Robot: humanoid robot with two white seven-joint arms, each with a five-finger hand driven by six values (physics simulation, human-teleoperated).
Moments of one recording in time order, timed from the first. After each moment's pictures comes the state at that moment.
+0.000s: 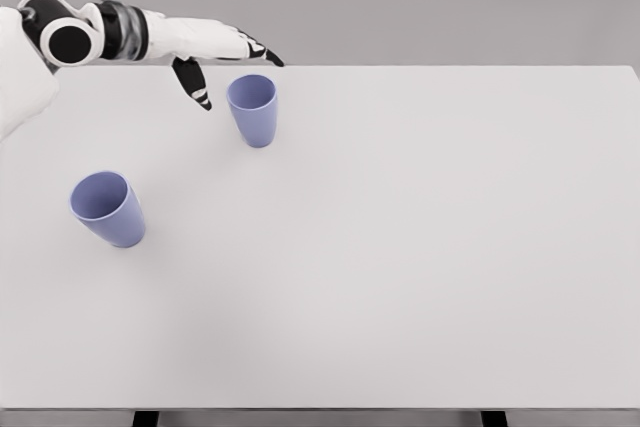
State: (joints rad) left arm -1.22 0.47 -1.07 -0.87 -0.24 -0.54 -0.61; right arm 0.00 0.00 -0.20 0.05 -0.06 -0.07 0.10
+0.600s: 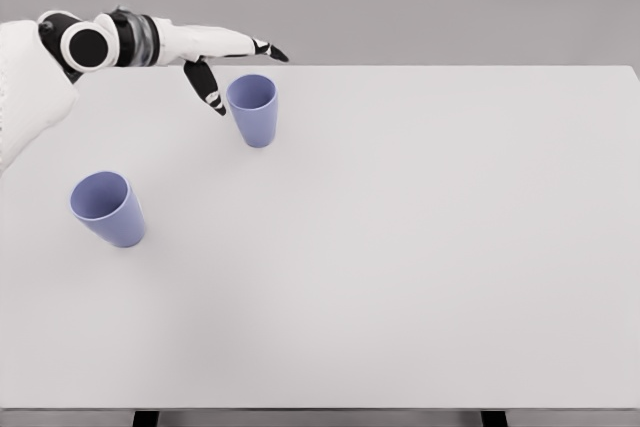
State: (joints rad) left arm -1.20 0.42 -1.06 -0.80 -0.13 -0.42 -0.61; right arm 0.00 0.00 -0.20 0.05 -0.06 -0.07 0.10
